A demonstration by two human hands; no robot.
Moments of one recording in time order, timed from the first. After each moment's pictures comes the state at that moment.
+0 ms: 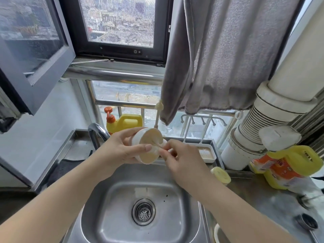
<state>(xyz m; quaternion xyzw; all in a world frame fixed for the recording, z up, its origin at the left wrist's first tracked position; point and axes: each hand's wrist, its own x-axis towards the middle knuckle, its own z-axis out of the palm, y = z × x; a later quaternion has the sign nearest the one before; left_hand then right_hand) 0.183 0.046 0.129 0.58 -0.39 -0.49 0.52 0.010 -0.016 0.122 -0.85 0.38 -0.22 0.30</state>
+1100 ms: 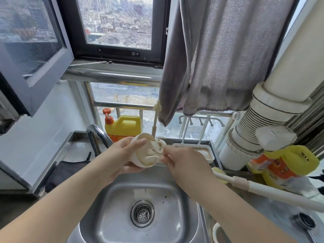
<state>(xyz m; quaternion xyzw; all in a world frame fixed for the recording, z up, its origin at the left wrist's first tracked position) 0.177 0.044 0.114 0.62 -0.30 -0.54 0.49 0.002 -0.016 0.127 -0.92 0.37 -0.13 0.11</state>
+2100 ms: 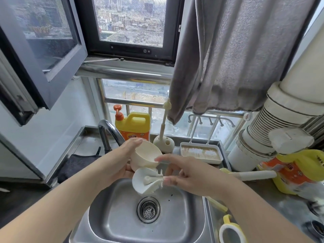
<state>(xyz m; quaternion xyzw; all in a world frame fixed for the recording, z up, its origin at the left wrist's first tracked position) 0.187 0.060 0.102 0.62 -0.26 -0.57 0.48 -0.009 -0.021 0.126 -0.90 0.24 0.03 0.37</state>
